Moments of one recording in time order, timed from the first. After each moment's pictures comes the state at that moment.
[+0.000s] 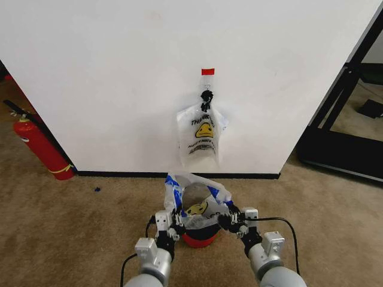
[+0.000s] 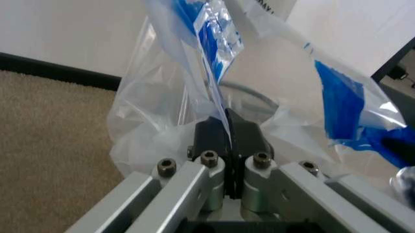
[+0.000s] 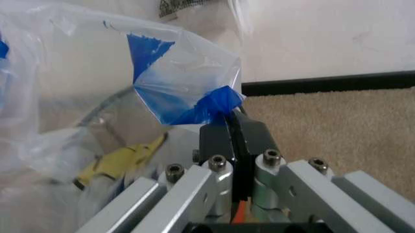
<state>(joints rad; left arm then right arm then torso) 1.53 -1.19 0.01 -2.18 -0.48 0.13 -0.49 -1.53 1.10 0.13 2.20 0.53 -0.26 0.47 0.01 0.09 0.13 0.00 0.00</state>
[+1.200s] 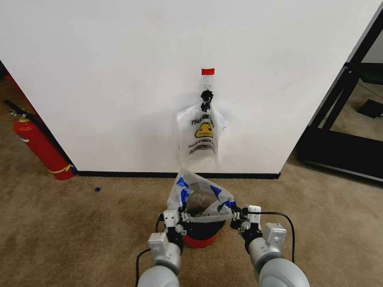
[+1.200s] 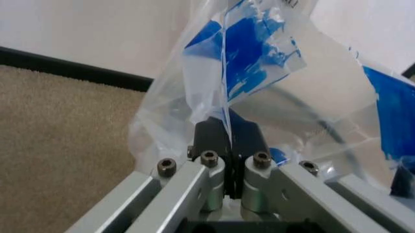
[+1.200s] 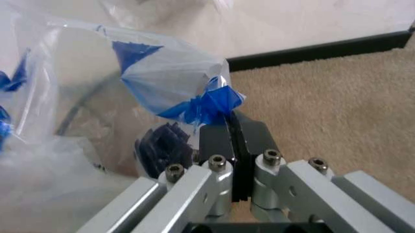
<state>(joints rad) 1.46 -1.18 0.04 -2.11 -0.50 0.12 -0.55 -1.53 1.07 0.14 2.28 0.69 -0.39 0.61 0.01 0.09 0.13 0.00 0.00</state>
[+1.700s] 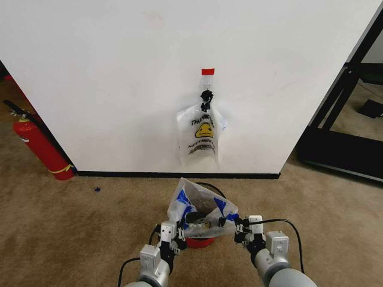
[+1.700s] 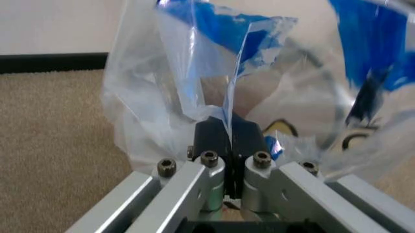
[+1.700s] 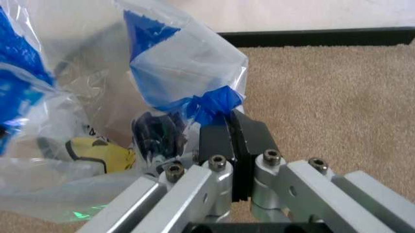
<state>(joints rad) 1.44 -0.98 0.14 -2.15 -0.51 0.21 -0.51 -1.53 0.99 0.12 2.30 0.69 -0.47 0.61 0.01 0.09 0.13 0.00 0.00</state>
